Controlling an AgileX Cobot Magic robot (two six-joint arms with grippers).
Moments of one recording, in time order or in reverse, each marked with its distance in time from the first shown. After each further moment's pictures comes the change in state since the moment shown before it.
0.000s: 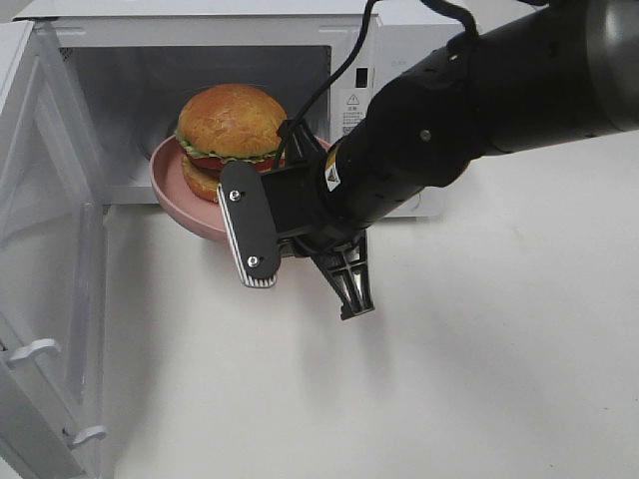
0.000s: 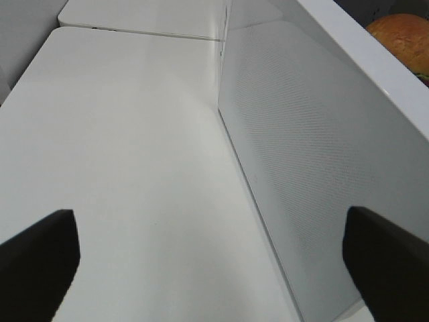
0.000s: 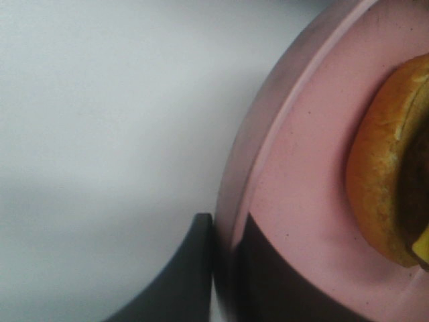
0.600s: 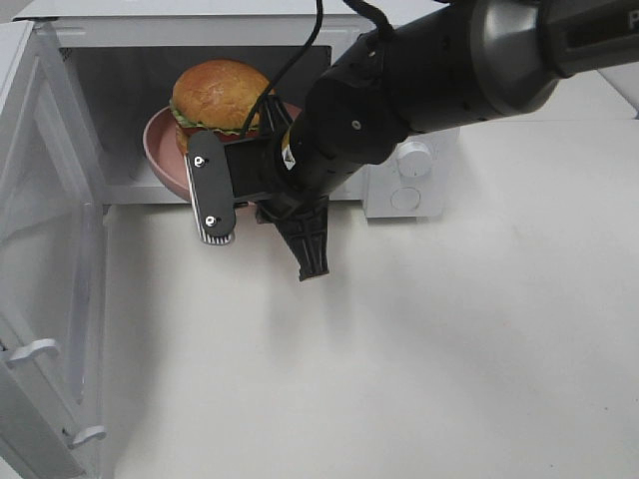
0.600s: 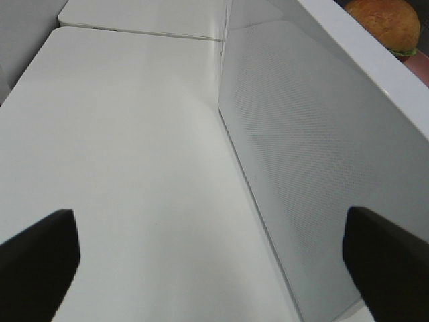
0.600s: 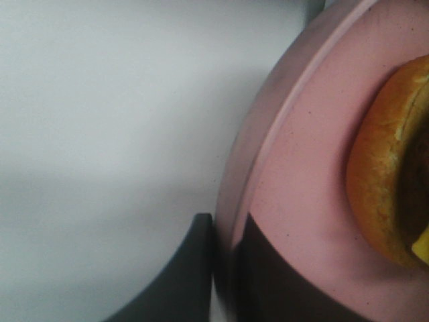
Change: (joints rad) left arm 0.000 0.000 0.000 0.000 0.000 0.000; right arm 0.000 0.160 -0.216 -0.193 0.035 0.224
